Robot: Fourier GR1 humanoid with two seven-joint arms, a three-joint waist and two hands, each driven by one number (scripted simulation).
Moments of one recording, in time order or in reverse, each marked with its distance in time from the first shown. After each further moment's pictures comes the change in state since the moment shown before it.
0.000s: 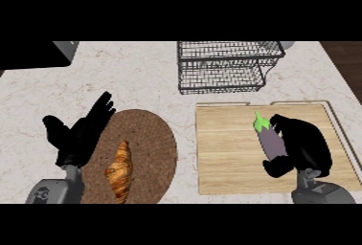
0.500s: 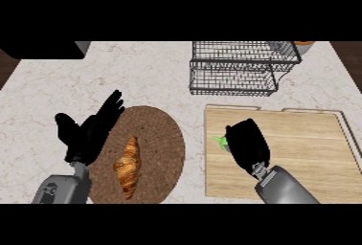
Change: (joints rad) left arm -0.029 -0.014 -0.040 0.011 -0.006 -0.021 0.000; right arm -0.238 -0.140 0.489 0.239 0.317 0.230 -0.152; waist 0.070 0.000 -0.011
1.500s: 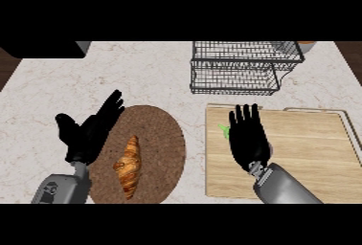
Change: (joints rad) left arm -0.005 0.025 -0.025 0.014 0.023 0.025 -0.021; right arm -0.059 -0.035 0.075 0.011 -0.032 0.117 0.207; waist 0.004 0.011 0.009
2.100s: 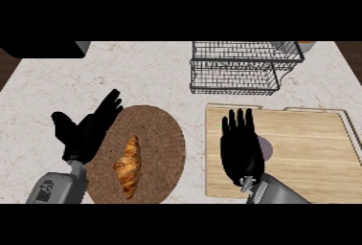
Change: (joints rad) left arm -0.010 0.044 -0.019 0.013 0.051 0.010 -0.007; right arm -0.031 -0.009 0.103 -0.148 -0.117 0.148 0.164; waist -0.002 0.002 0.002
